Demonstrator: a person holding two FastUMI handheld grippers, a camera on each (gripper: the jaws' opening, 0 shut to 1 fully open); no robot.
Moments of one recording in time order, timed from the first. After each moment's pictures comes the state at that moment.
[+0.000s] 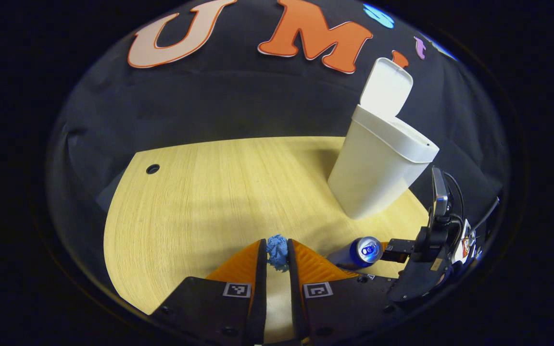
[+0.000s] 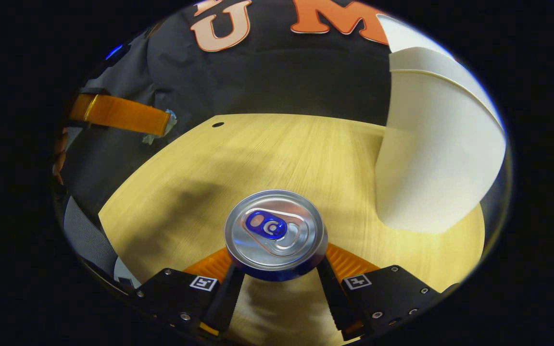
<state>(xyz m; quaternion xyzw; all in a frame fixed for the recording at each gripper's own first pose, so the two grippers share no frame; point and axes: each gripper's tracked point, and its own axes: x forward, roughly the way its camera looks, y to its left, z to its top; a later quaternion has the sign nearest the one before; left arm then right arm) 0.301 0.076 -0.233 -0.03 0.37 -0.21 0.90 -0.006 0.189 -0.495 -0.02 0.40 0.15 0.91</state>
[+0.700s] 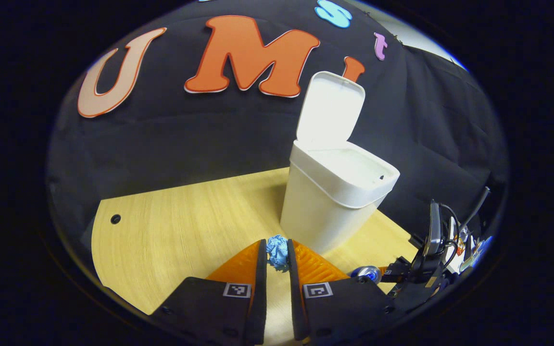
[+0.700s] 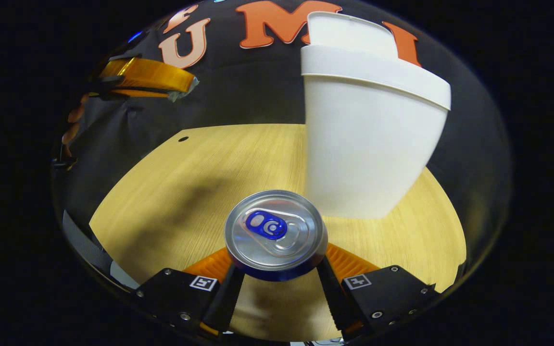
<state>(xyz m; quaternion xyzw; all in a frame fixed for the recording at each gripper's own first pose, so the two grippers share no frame) 0.367 0.049 -0.192 -0.01 0.28 -0.30 0.91 -0.004 0.185 -0.485 0.00 0.38 0.07 0.92</state>
